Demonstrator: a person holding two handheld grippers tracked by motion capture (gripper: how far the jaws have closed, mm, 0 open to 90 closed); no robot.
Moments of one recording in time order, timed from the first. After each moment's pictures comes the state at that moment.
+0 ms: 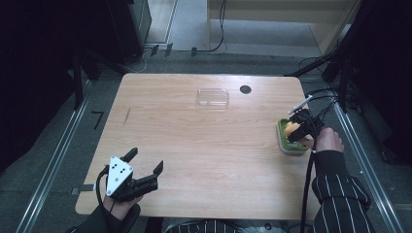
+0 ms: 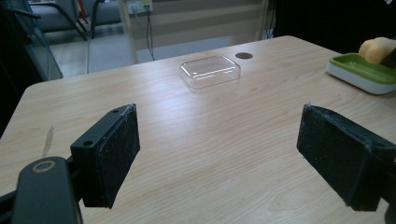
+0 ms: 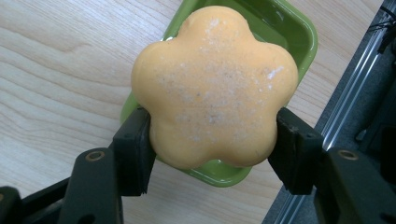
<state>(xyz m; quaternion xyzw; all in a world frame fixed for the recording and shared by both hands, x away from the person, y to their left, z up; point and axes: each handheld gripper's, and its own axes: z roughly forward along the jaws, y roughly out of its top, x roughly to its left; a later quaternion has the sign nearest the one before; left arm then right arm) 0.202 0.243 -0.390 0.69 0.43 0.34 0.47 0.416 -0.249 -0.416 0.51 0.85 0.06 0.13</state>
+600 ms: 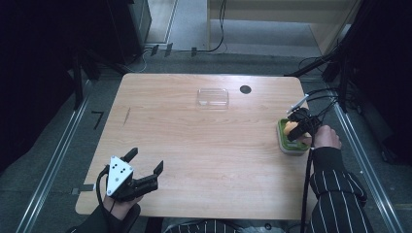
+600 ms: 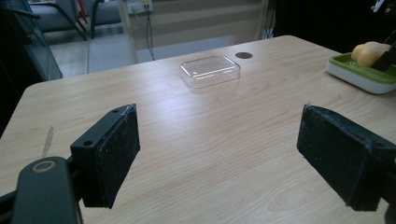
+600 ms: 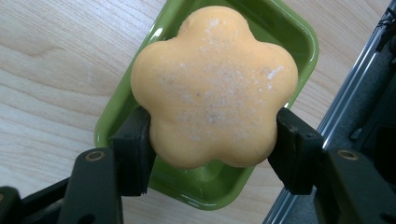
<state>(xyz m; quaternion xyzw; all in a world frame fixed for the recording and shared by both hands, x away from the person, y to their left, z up) 0.202 0.242 -0.390 0.69 0.43 0.34 0.47 0.431 -0.250 -0.429 0.50 0.85 0.04 0.12</state>
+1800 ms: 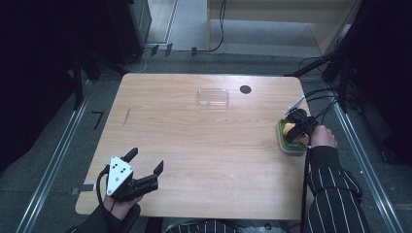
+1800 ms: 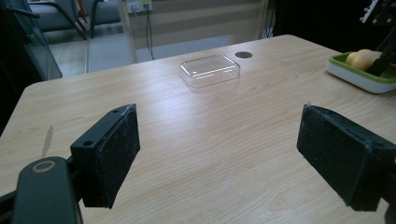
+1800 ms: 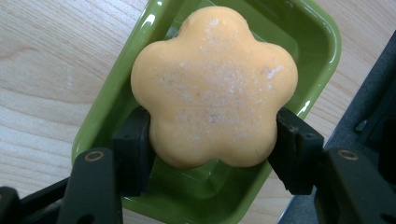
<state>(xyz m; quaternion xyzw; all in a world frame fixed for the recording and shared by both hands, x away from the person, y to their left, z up) 0.202 0.242 -0.390 0.69 0.43 0.33 0.47 0.442 -0.249 -0.446 0.51 0.85 0.03 0.11</state>
